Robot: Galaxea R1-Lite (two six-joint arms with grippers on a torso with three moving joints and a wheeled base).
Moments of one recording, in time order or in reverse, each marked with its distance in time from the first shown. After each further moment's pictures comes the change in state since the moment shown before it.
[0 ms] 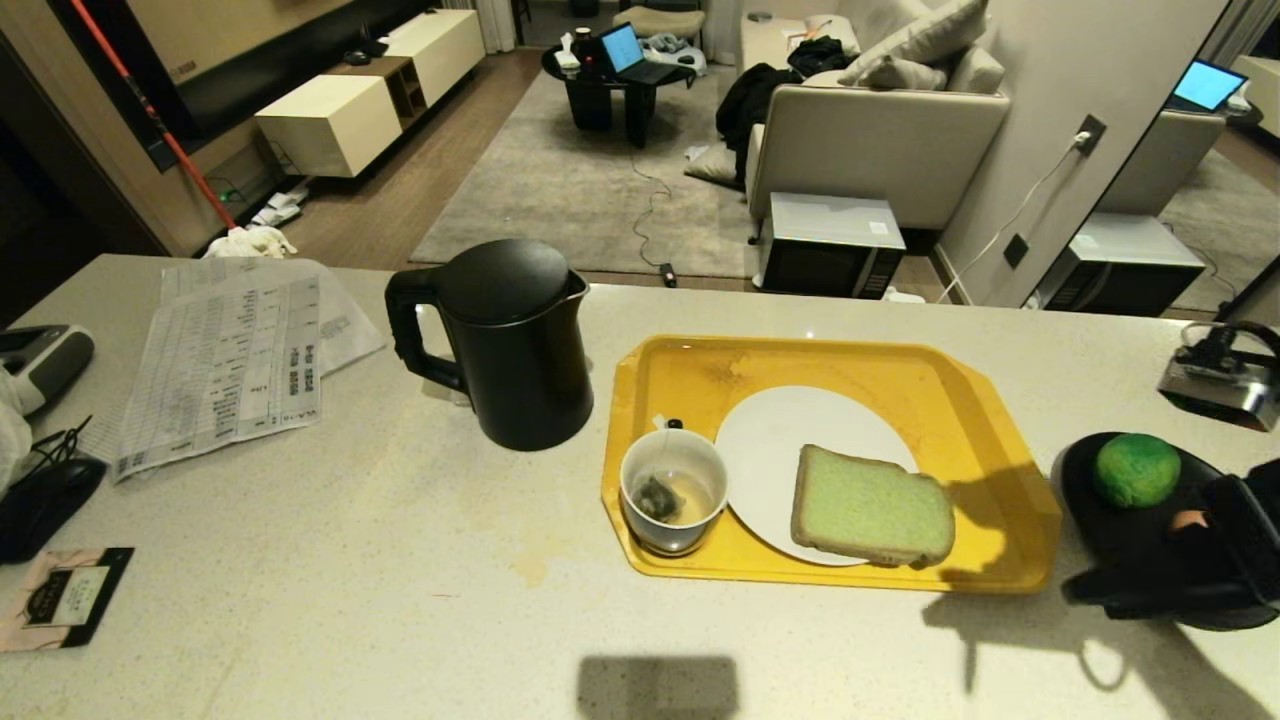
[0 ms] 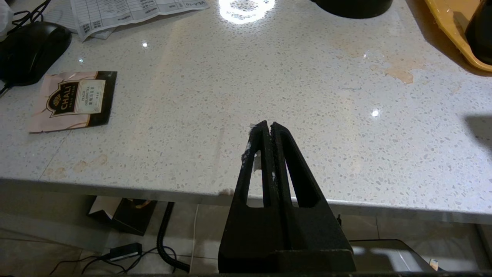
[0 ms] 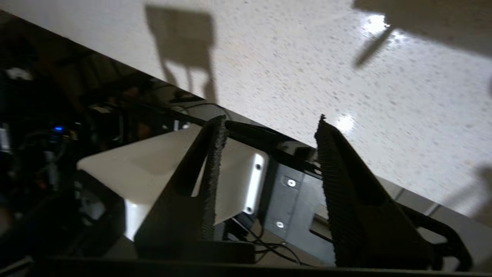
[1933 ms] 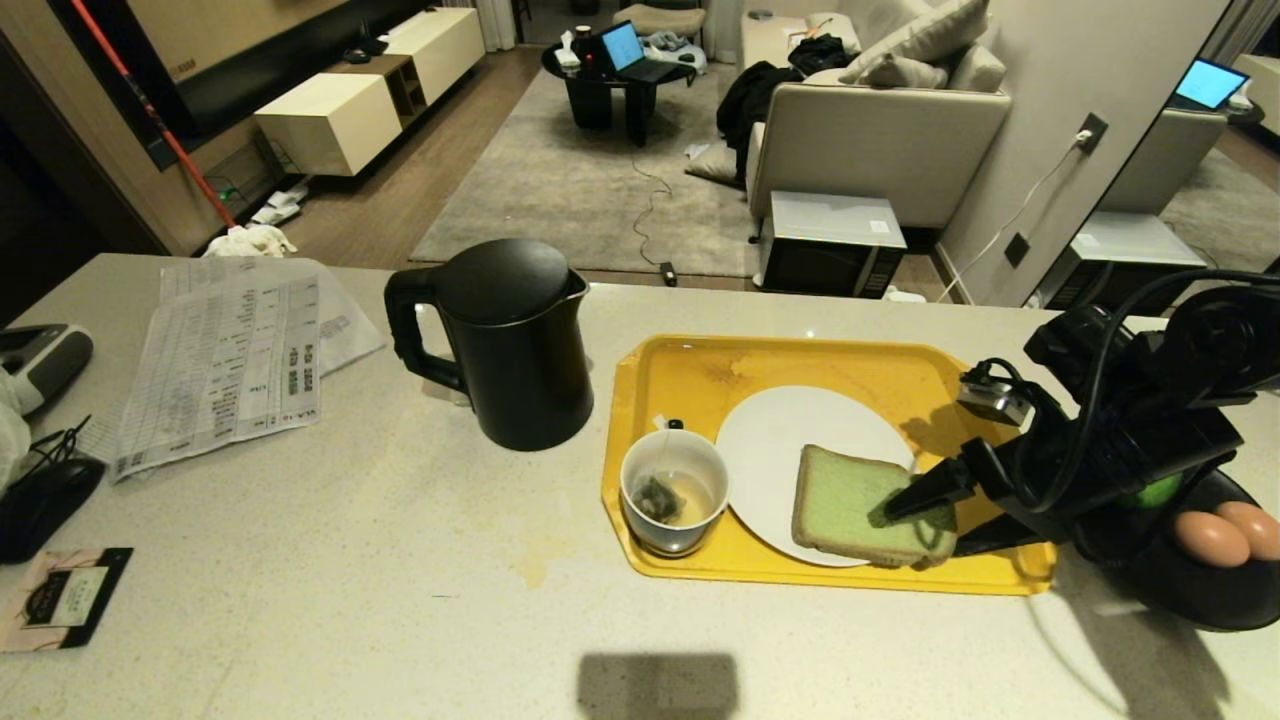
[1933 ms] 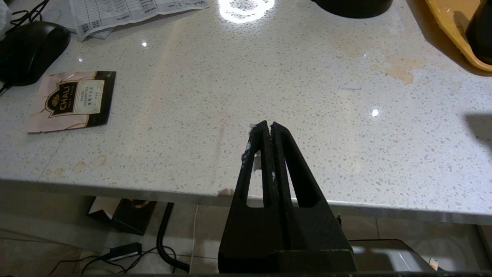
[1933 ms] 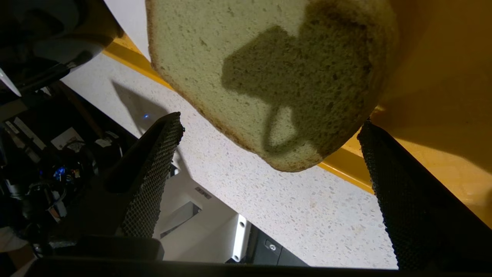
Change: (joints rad) left arm 0.000 0.000 0.000 0.000 0.000 0.000; right arm -0.110 0.525 -0.126 -0.218 0.145 -0.129
